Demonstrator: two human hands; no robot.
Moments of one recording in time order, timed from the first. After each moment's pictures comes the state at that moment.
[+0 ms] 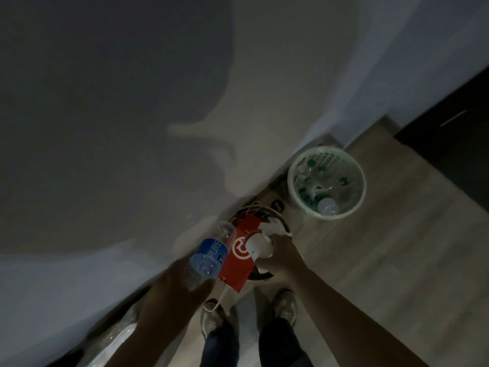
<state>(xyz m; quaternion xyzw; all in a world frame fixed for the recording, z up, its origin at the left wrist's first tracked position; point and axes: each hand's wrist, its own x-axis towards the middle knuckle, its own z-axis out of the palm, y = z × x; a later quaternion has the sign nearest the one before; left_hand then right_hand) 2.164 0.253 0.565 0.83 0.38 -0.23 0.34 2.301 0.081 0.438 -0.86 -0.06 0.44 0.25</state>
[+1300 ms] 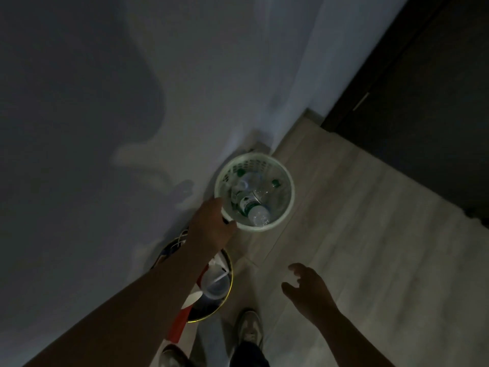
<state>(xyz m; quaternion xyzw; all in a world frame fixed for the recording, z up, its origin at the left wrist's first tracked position) 2.421 0.105 0.469 0.91 0.15 -0.17 0.34 2.342 -0.126 0.426 -0.86 0.11 0.40 0.29</state>
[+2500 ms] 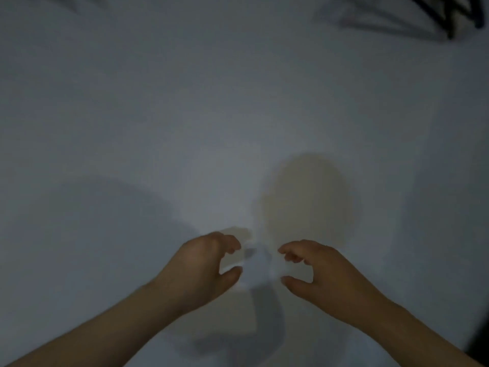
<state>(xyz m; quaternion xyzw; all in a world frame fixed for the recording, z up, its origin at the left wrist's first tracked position) 2.160 0.248 1.094 0.96 0.13 0.22 0.08 2.320 0.062 1.079 -0.80 -0.54 -0.03 0.27</state>
